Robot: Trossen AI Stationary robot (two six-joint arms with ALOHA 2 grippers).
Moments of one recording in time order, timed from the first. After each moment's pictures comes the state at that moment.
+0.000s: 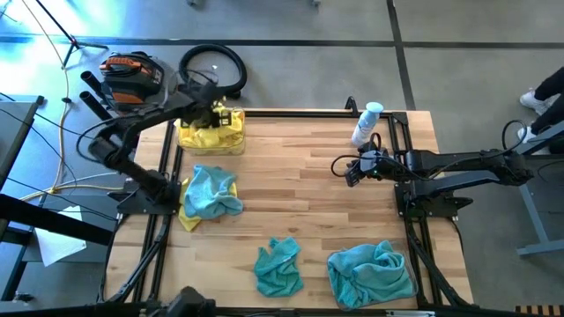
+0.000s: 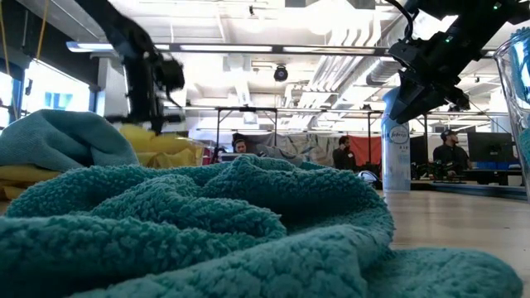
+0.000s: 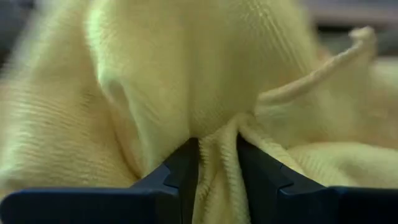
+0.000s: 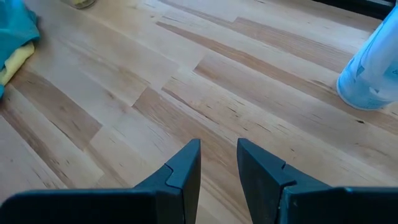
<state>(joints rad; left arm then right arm) 0.93 1.49 1.00 -0.74 -0.19 -0.65 -0.07 0.92 0.64 -0.62 0.41 0.80</state>
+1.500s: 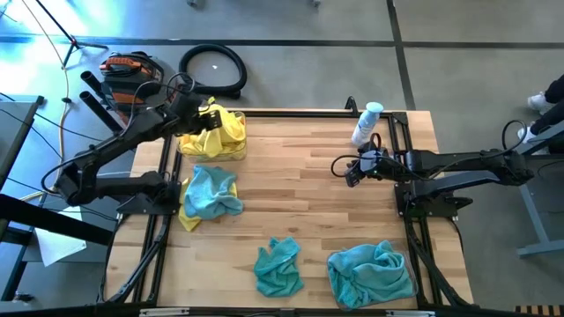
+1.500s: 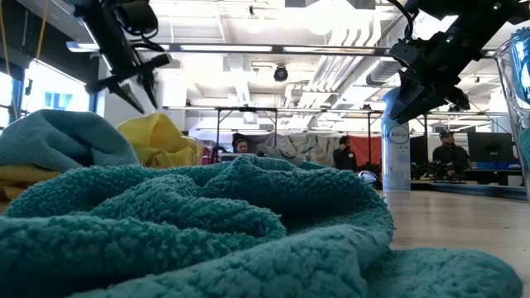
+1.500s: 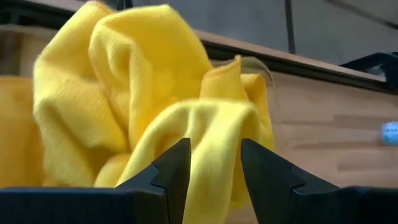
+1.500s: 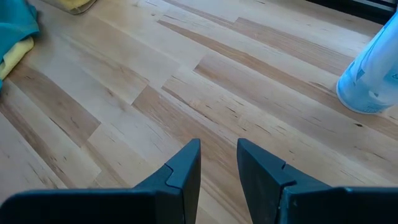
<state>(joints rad) 0.81 1.04 0.88 -0.73 -0.11 -0.82 -0.07 0.92 0.64 -0.62 0.41 0.78</state>
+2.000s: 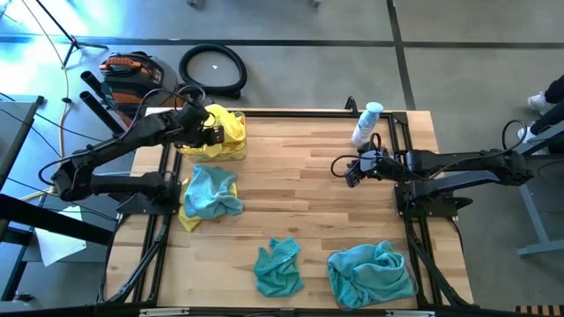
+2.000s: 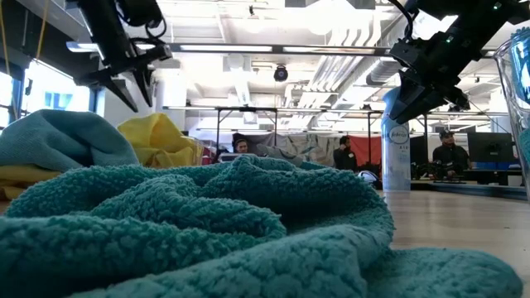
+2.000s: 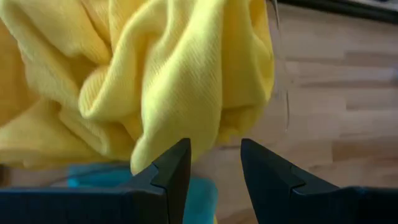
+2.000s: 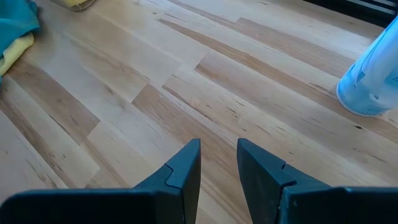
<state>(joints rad) 0.63 1.02 0.90 -0.91 -0.10 -0.92 -0.07 0.92 0.64 -0.62 0.41 0.76</state>
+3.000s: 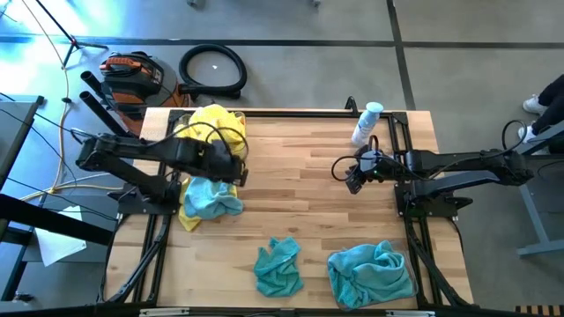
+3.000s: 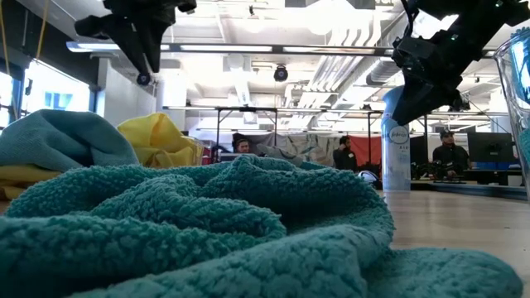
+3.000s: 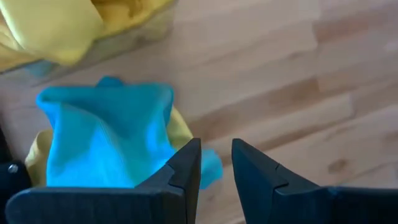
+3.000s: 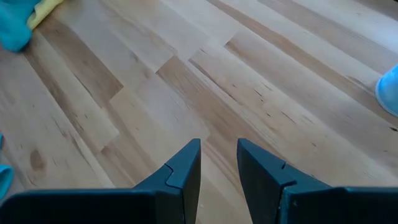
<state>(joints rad) -0.06 1.34 1.28 -1.25 -0.32 -1.30 -0.07 0.92 0.64 -0.62 0.28 0.65</state>
